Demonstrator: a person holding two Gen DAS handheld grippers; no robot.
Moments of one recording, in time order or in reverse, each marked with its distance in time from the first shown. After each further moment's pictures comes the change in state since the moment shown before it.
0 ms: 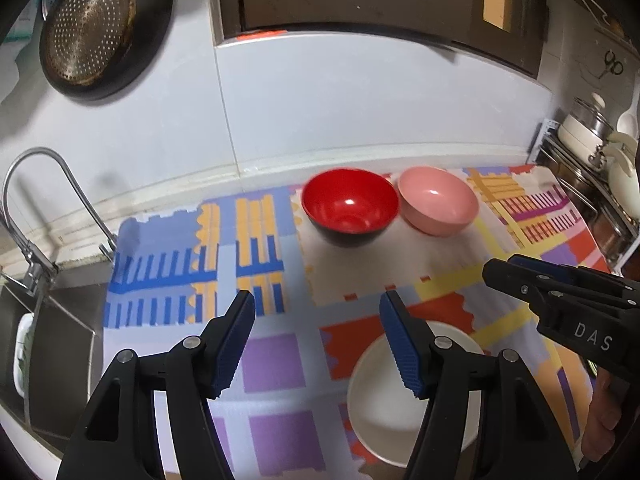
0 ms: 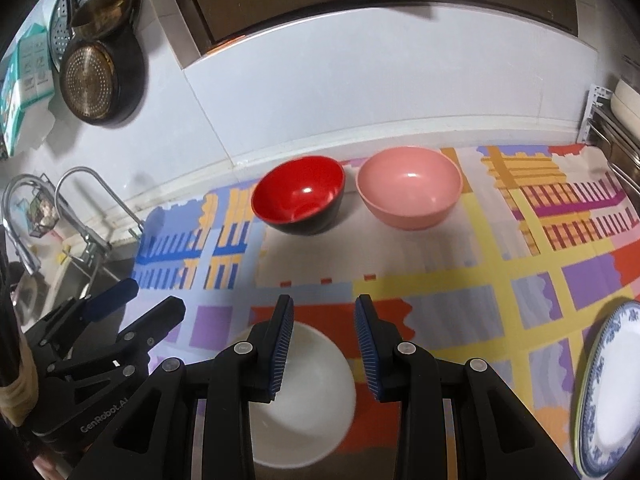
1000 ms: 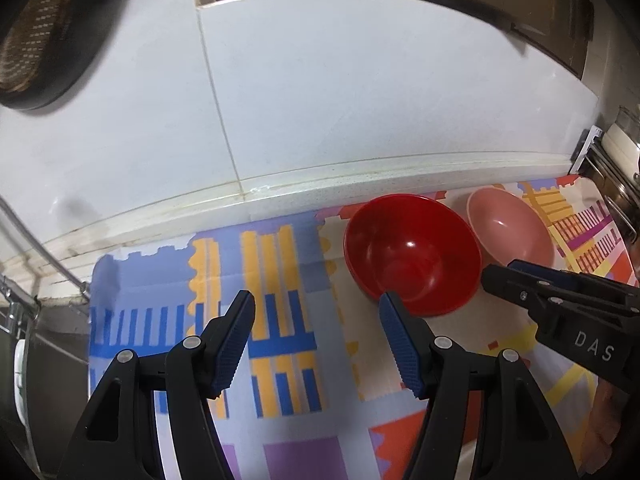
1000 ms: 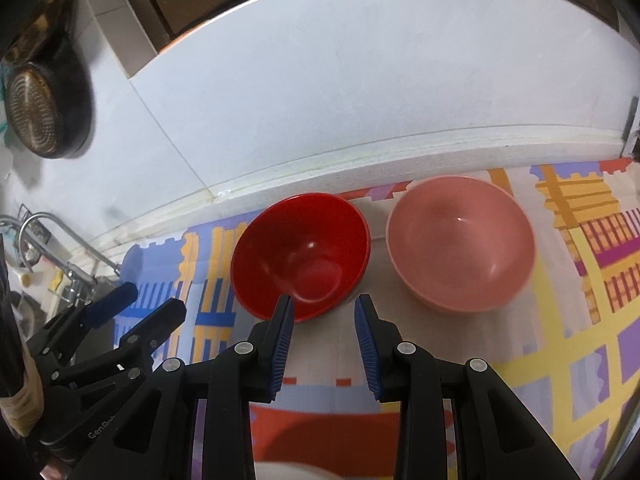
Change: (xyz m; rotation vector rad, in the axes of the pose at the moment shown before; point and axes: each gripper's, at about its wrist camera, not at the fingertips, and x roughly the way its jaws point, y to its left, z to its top) left arm 0.110 0.032 0.061 -0.001 0.056 0.024; right arm 0.105 0.005 0.073 0.043 0.040 0.021
